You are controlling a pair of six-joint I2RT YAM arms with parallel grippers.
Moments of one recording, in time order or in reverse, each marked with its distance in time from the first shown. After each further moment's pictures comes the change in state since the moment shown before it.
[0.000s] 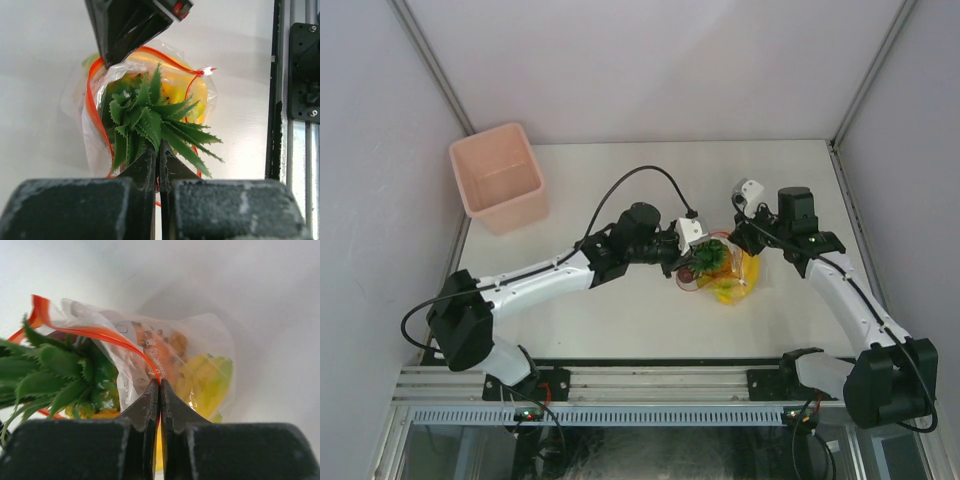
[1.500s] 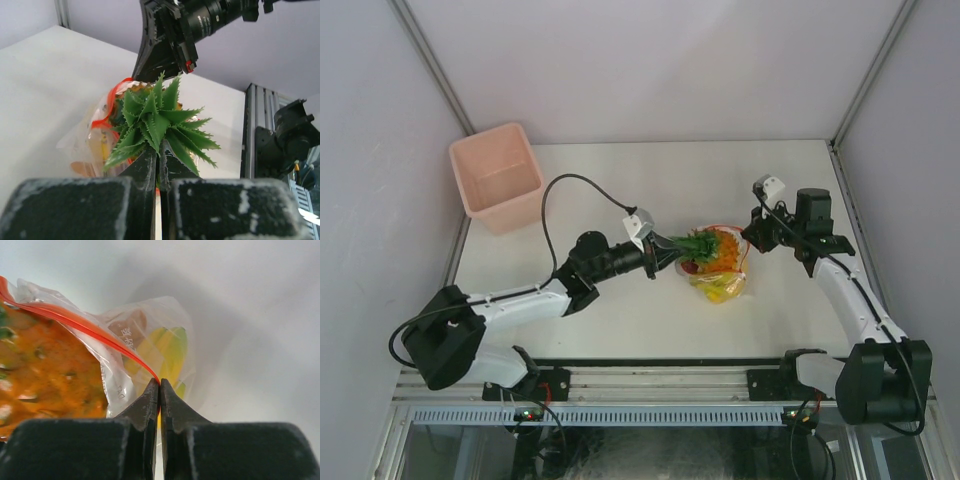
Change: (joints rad) left arm 0.076 -0.160 -0.436 0.764 -0.015 -0.396; right arm -0.115 0.005 -0.045 0.076 -0.022 0.055
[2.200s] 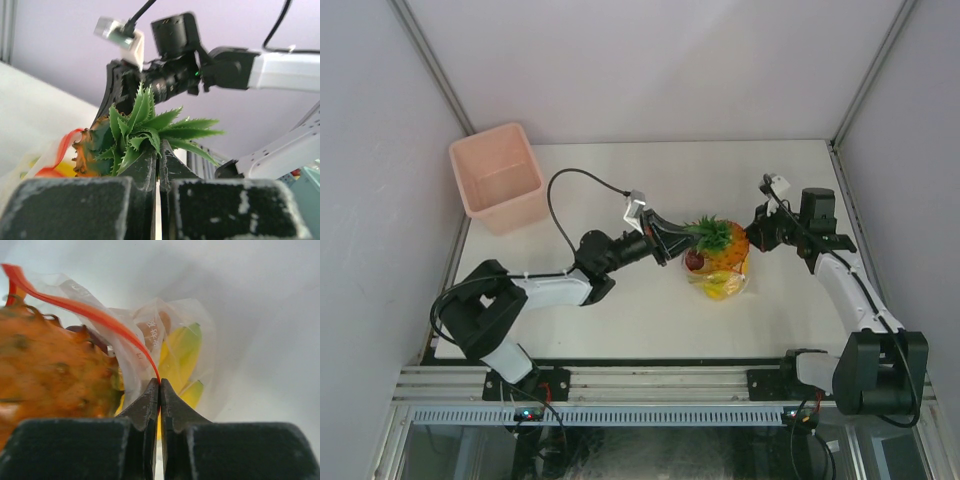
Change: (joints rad) left arm 0.032 0.235 0.030 0.505 0.057 -0.437; right arm -0.056 0.039 -0.006 0.032 -0.094 0.072
